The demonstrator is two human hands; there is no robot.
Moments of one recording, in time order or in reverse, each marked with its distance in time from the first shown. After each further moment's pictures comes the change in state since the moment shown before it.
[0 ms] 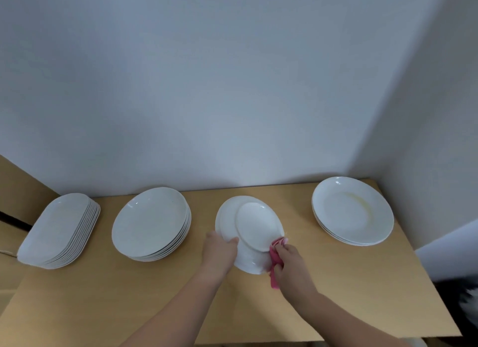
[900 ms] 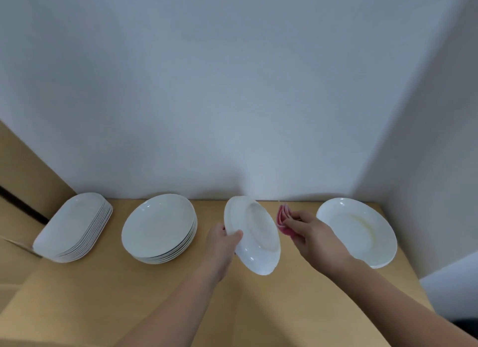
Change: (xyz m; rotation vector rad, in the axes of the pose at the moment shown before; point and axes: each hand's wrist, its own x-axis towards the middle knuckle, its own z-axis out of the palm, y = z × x) left_hand -0.012 0.022 -0.014 -0.441 -0.119 0.113; right_hand 0.019 -0.064 -0.107 -0.323 0.057 -0.690
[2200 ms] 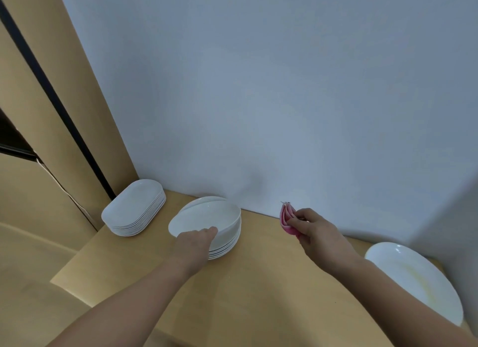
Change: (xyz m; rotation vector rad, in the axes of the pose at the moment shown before) left_hand 0.011 -0.020 -0.165 1.532 0.272 0.399; right_hand 0.076 -0.062 0.028 -0.138 -0.131 -0.197
